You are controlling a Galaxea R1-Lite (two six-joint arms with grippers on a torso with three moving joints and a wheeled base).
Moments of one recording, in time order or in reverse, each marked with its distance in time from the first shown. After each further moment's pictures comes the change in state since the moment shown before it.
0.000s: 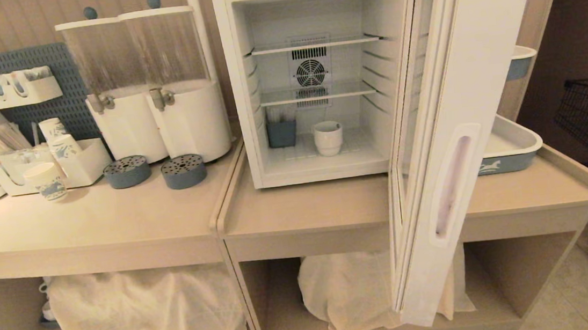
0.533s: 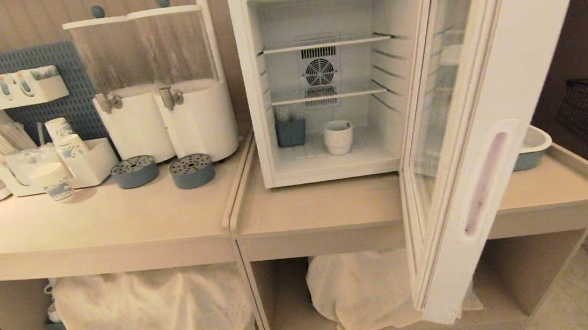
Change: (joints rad) left arm 0.000 0.000 0.000 0.000 -0.001 0.001; right arm -0.001 0.000 0.000 -0.001 0.000 0.000
